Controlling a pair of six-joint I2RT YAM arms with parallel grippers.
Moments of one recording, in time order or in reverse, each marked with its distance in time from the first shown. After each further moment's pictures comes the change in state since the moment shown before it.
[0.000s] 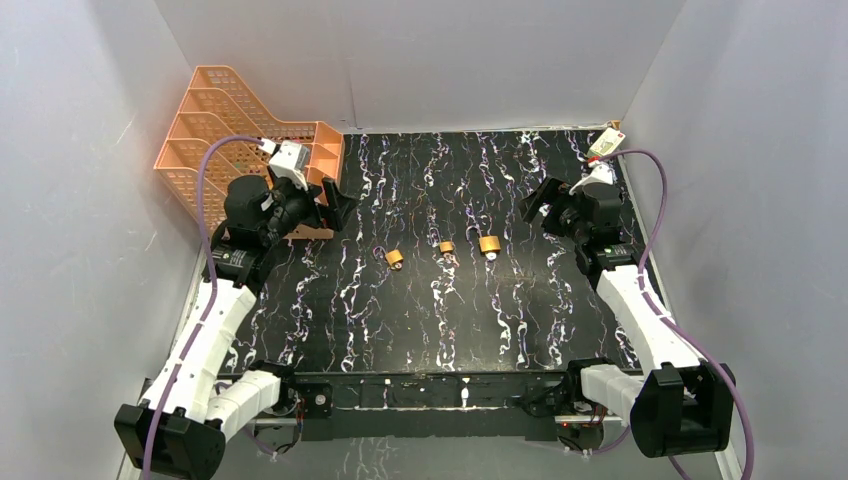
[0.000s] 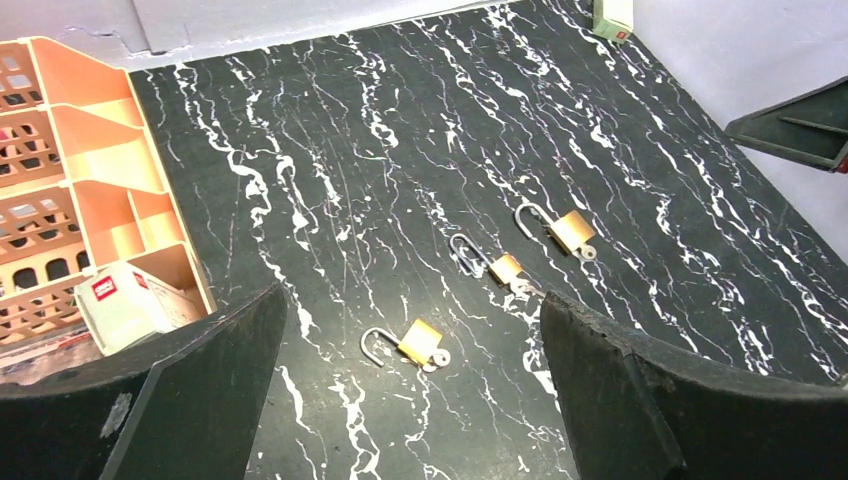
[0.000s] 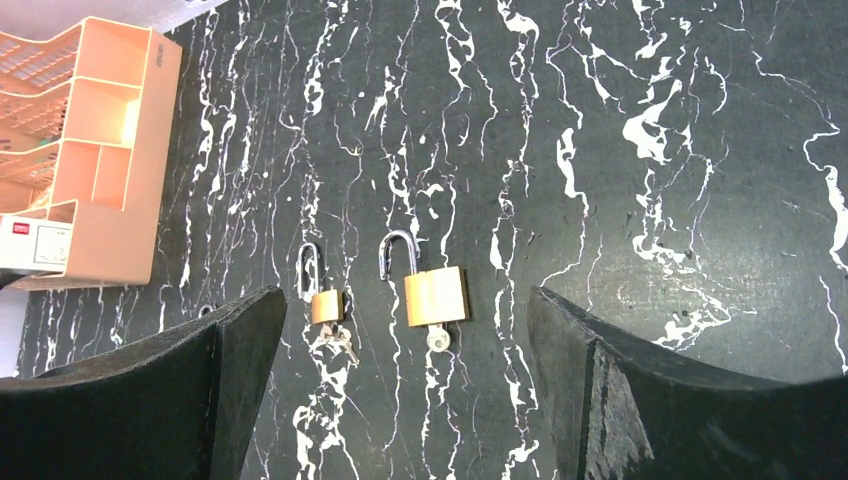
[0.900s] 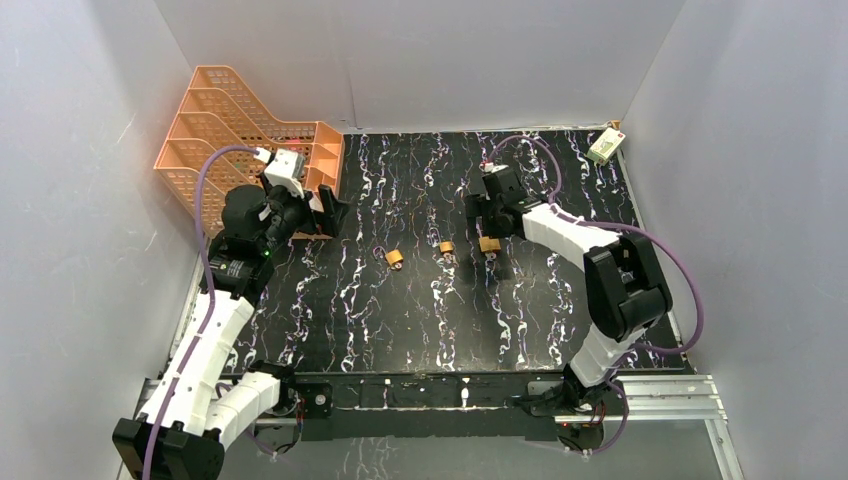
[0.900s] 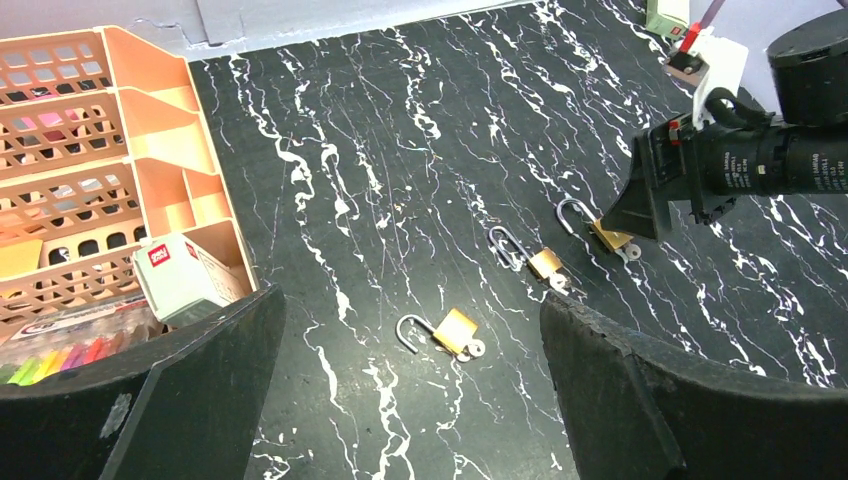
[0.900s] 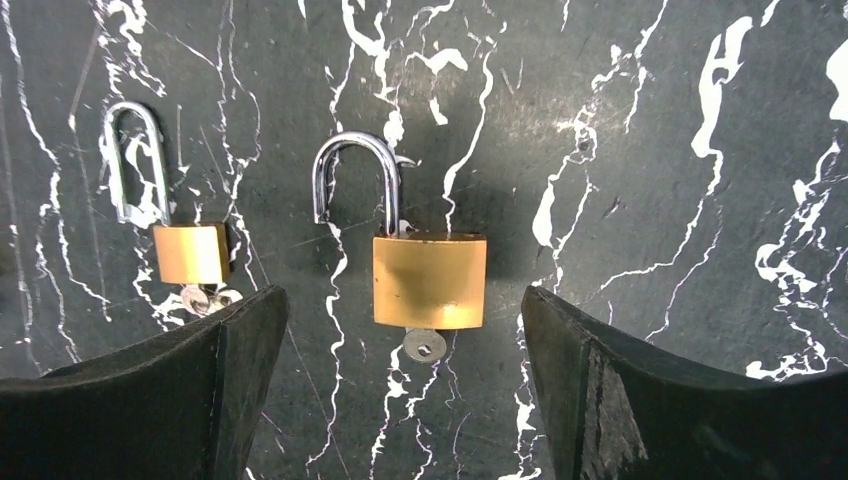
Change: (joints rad) left arm 0.000 -0.064 -0.048 -0.021 -0.095 0.042; right arm 0.335 0.612 0.359 -0.253 0.253 -0.205
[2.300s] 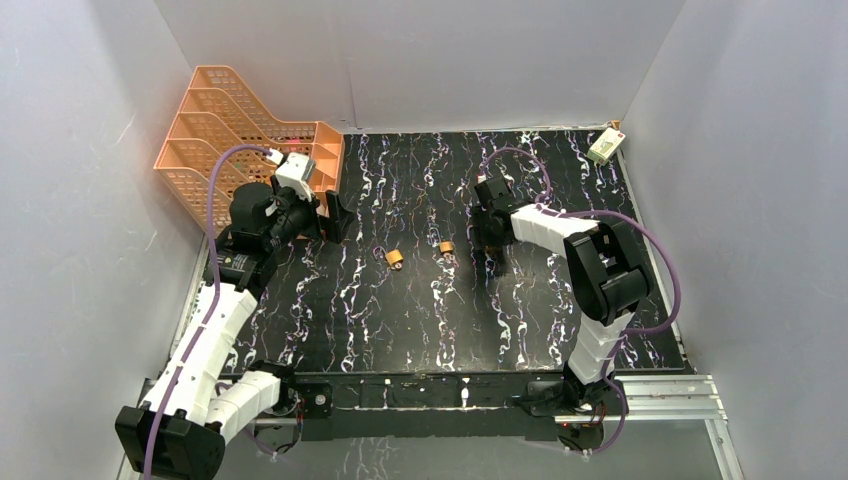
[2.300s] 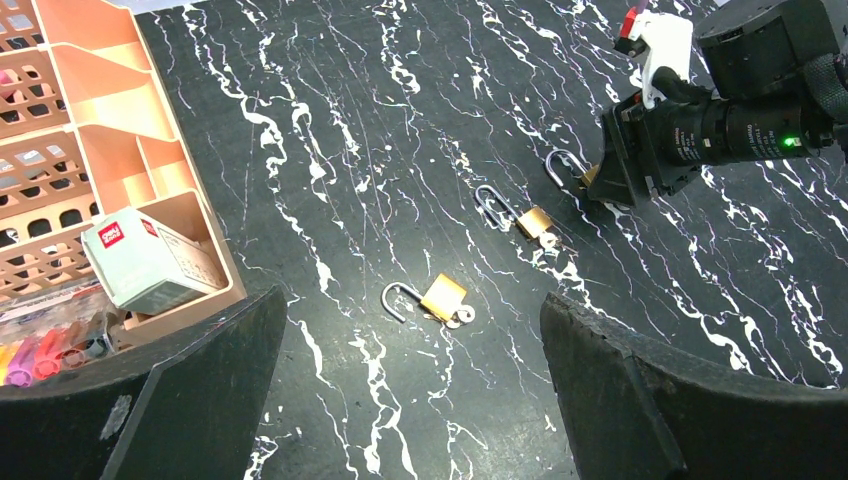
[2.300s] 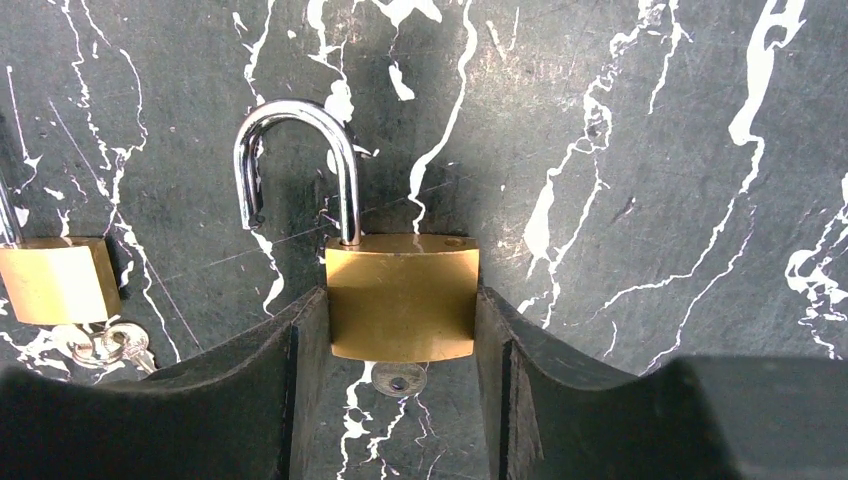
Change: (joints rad) left arm 0.000 0.042 0.001 -0.051 0.064 0.032; right arm 0.012 0.140 0.012 -0.012 0.066 -0.035
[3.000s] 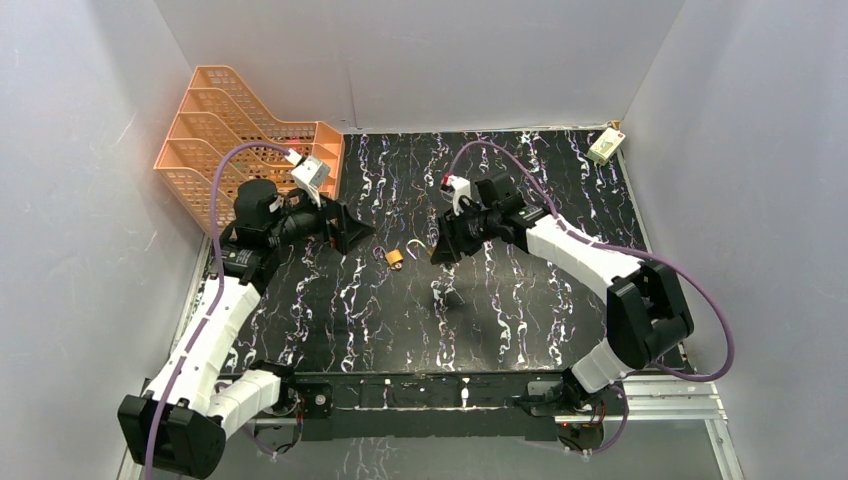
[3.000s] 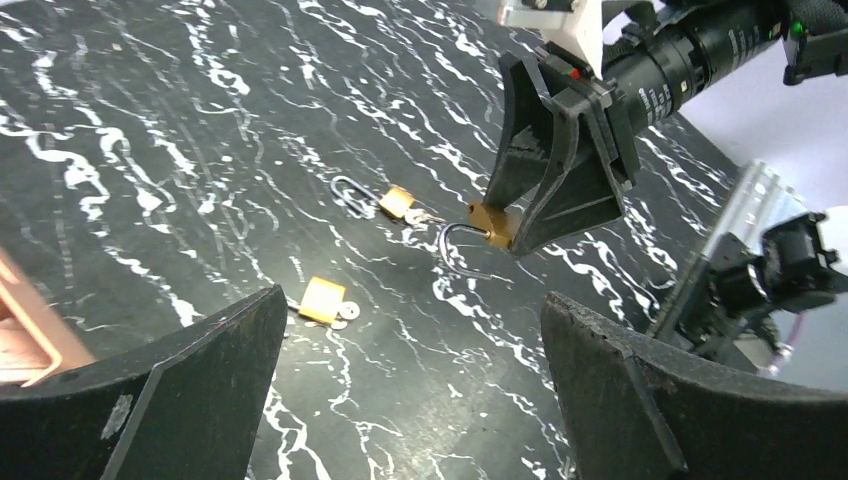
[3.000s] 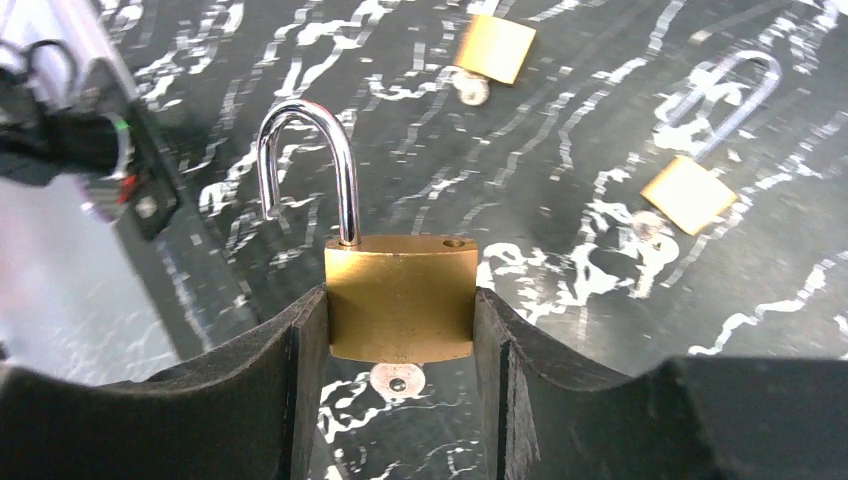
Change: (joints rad) left arm 0.000 0.029 0.000 0.036 0.316 -0.021; right arm 0.089 -0.274 -0.035 -0.002 -0.742 -0.154
